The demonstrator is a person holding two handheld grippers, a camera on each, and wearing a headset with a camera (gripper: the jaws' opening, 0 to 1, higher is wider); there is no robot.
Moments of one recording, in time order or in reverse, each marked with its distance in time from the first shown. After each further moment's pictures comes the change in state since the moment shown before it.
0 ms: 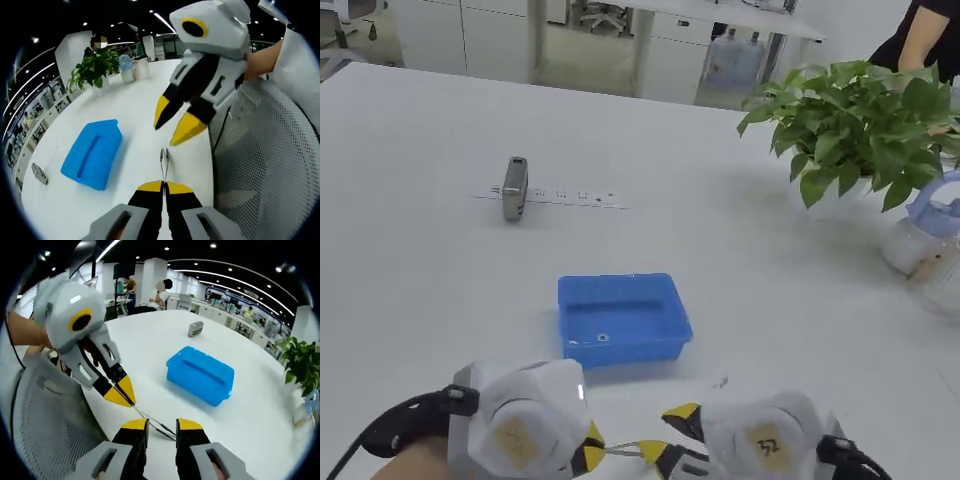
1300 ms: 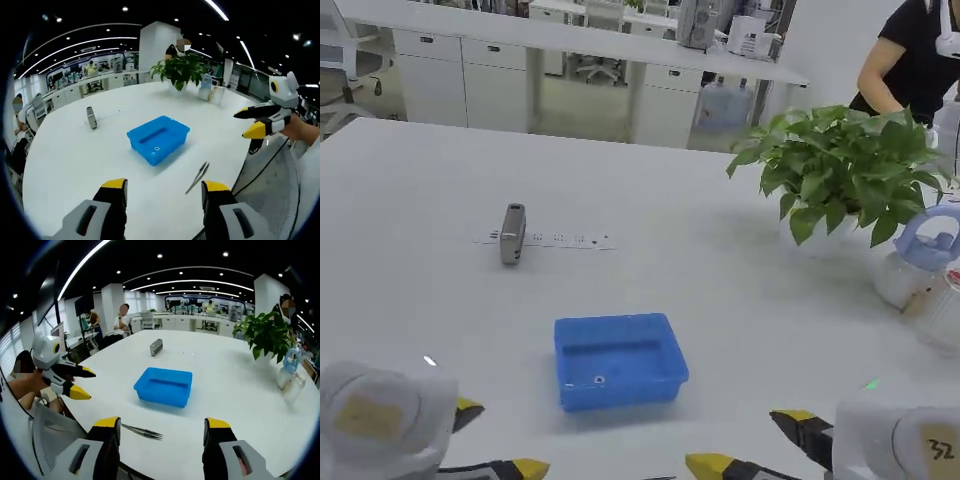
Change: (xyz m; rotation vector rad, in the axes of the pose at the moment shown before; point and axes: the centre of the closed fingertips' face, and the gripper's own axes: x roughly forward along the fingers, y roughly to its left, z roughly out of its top) left arm -0.116 0.058 -0.004 -0.614 -0.153 0.445; right arm -0.061 -0.050 0.020 0.268 -0.146 -0.148
